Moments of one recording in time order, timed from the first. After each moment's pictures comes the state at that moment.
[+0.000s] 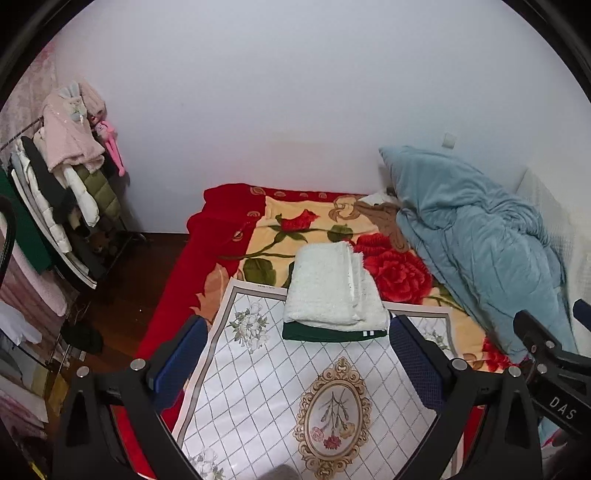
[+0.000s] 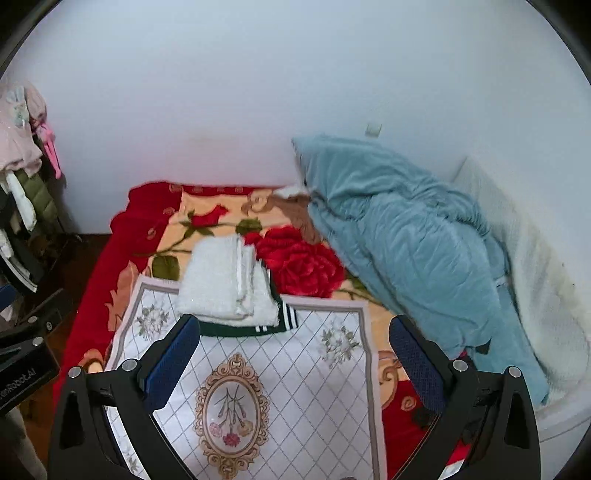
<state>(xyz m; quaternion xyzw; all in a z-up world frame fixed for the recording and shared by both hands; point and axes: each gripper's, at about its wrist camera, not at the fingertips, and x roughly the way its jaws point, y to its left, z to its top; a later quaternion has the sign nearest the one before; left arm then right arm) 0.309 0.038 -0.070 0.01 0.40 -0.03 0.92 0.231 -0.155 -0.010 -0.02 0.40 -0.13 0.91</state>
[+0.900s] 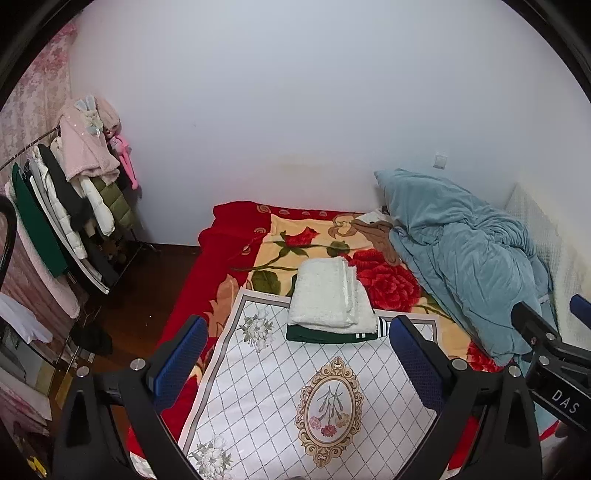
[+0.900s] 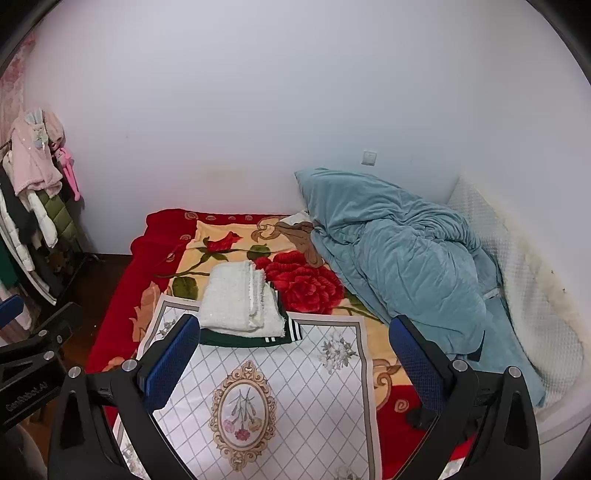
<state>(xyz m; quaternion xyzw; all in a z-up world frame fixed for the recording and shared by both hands) 0.238 0.049 -0.008 0.01 0.37 -0.03 0.93 0.142 -0.146 0.090 -0.01 0.36 -0.11 0.92</state>
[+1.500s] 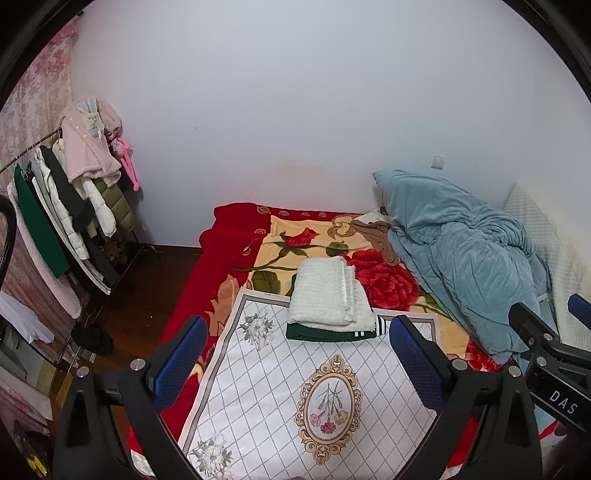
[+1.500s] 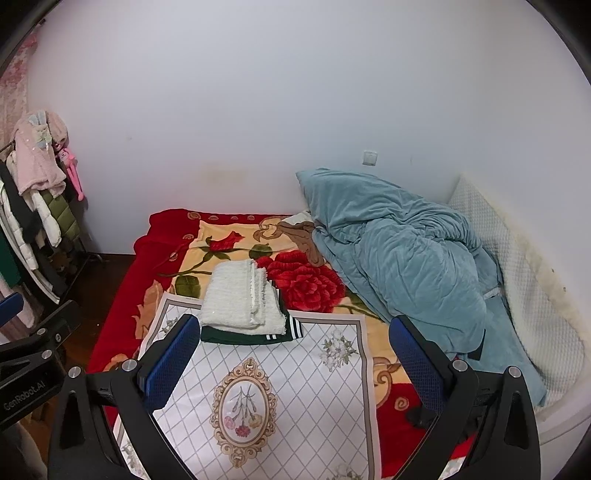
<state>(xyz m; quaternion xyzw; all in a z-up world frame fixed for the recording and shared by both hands) 0.230 0.046 -0.001 0.01 0.37 -0.03 0.93 0.141 -0.150 0.098 -0.01 0.37 -0.10 0.93</state>
